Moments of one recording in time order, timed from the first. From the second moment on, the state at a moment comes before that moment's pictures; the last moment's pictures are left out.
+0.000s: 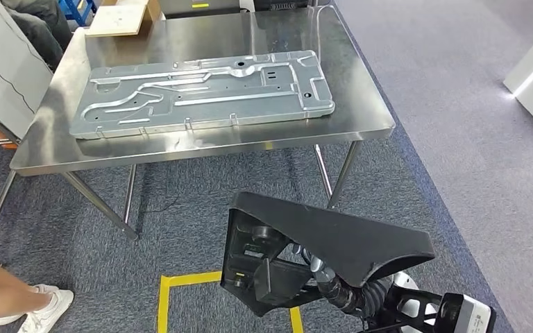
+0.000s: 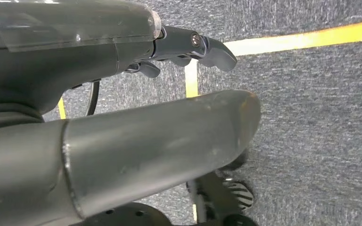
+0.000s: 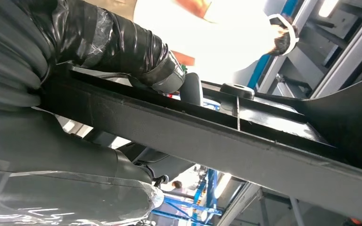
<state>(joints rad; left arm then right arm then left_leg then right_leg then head) -0.03 0.01 0.53 -0.19 -0.21 0.02 -0.07 -0.08 -0.12 0.44 -2.03 -0.33 0.34 -0.49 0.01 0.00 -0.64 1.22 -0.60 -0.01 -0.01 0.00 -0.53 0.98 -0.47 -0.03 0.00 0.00</state>
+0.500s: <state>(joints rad) -0.02 0.00 0.53 -0.19 -0.22 0.02 -0.07 -0.07 -0.12 0.44 -2.03 -0.34 0.35 -0.49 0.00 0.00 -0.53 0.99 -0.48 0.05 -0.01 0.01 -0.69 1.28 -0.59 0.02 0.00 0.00</state>
